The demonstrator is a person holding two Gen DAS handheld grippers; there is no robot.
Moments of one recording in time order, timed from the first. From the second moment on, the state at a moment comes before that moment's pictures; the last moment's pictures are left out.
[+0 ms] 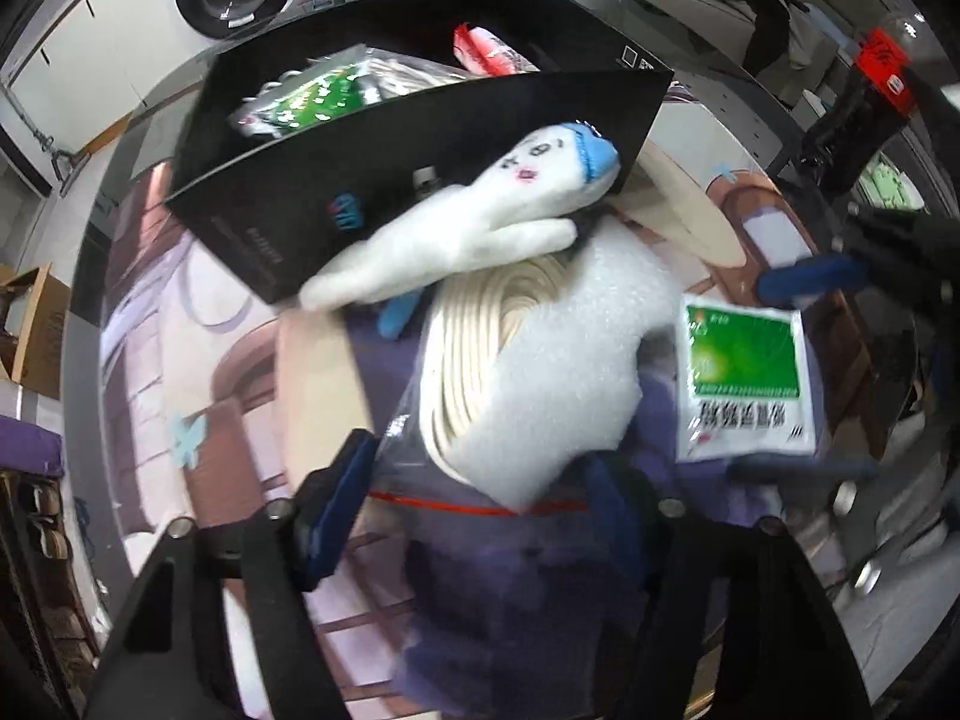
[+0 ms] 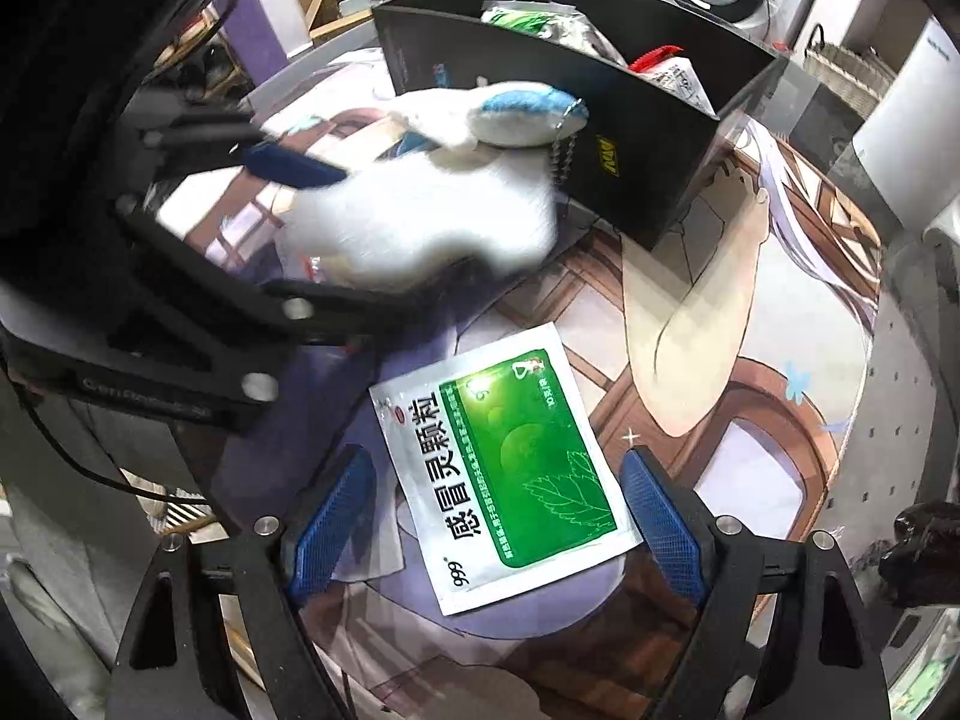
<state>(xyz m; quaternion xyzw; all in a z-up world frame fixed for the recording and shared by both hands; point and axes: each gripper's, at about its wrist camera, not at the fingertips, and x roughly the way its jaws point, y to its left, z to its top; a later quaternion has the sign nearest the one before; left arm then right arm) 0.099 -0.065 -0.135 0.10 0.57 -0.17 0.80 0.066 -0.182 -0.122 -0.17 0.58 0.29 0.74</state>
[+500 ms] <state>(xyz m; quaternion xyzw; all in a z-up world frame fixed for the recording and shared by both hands) 0.082 -0.018 -0.132 0.10 0.58 -0.15 0.80 0.097 -0.141 -0.107 -0.18 0.52 0.30 0.78</state>
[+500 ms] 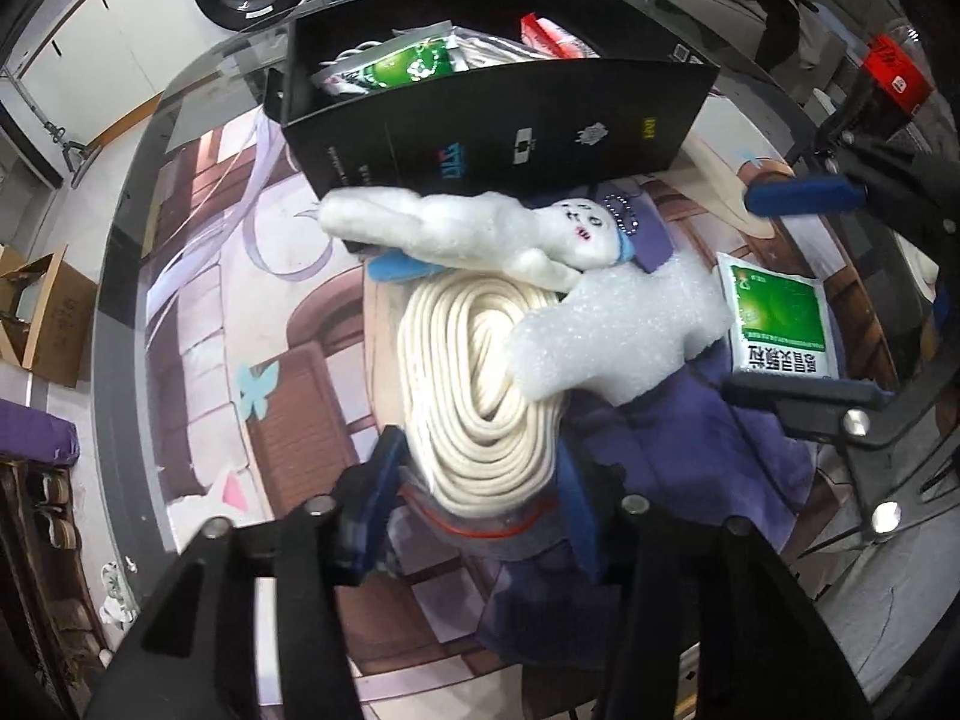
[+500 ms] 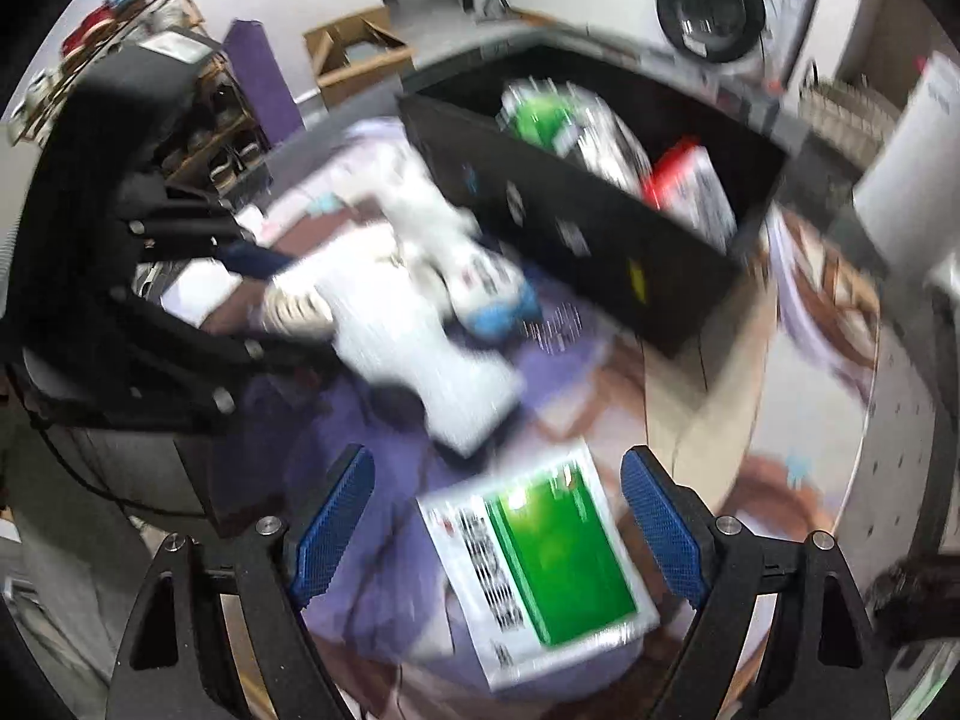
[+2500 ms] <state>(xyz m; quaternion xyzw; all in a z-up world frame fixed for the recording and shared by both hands) 0.060 -0.028 -0.083 0.07 0.48 -0.19 0.85 0.076 -0.151 -0.105 -0.18 0.53 0.33 0.76</state>
